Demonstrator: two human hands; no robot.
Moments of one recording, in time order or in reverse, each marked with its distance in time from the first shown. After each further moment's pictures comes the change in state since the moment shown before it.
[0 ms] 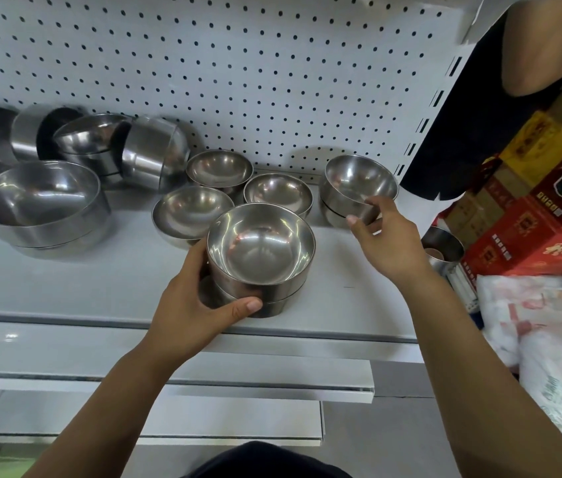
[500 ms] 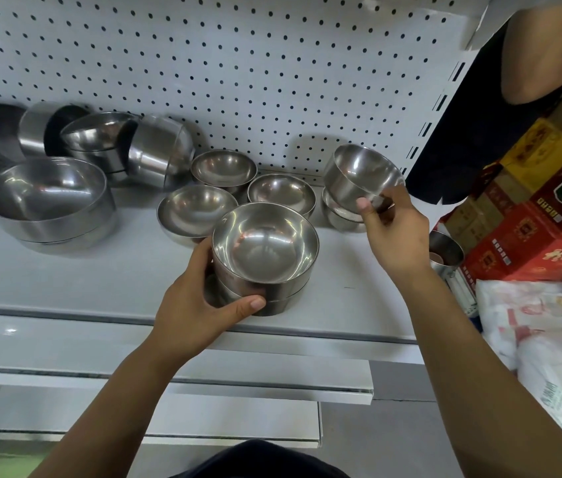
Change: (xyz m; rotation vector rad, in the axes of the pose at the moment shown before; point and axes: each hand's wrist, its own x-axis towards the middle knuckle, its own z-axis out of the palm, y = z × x) left_hand -0.002 0.002 0.000 0.019 -0.003 -0.019; right_hand 0.004 -0.003 0.000 0.097 0.259 -0.136
